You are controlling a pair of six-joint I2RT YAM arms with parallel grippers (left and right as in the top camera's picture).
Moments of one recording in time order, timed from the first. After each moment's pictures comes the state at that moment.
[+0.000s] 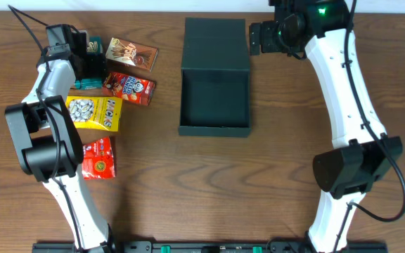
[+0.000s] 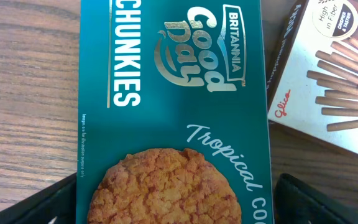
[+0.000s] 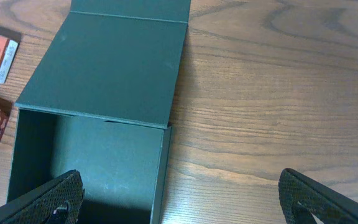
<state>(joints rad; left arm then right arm) 0.22 2.24 1.65 -0.42 0.10 0.09 0.22 2.08 2.24 -1.24 -0.01 0.16</state>
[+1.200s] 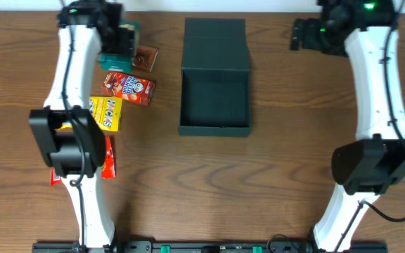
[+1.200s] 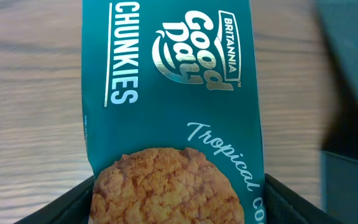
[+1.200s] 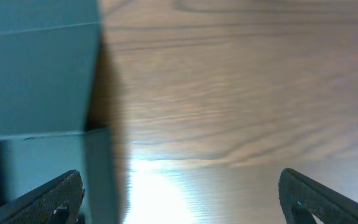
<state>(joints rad) -0.02 2.23 2.14 -1.05 0.10 0.08 0.00 2.08 2.24 -1.30 -0.01 0.17</state>
